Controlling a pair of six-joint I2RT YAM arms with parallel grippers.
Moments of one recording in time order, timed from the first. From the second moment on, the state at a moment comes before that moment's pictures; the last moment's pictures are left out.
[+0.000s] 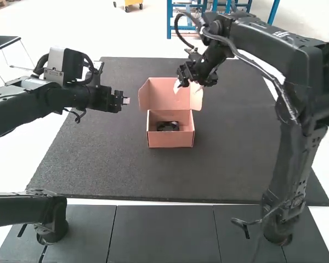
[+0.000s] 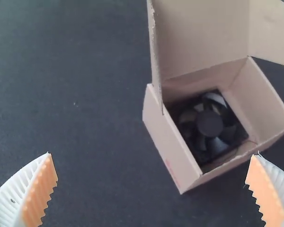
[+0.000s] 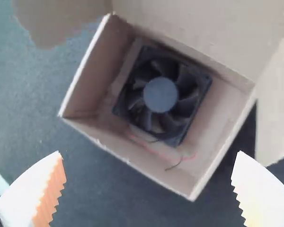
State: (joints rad) left arm -0.30 1.03 0.85 -0.41 0.11 -0.06; right arm 0.46 1.75 1.72 -1.03 -0.26 -0.02
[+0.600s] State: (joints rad) left arm -0.30 1.28 0.94 -0.32 -0.07 -0.06; right arm 0.33 1.48 1.19 -0.56 -0.21 0.00
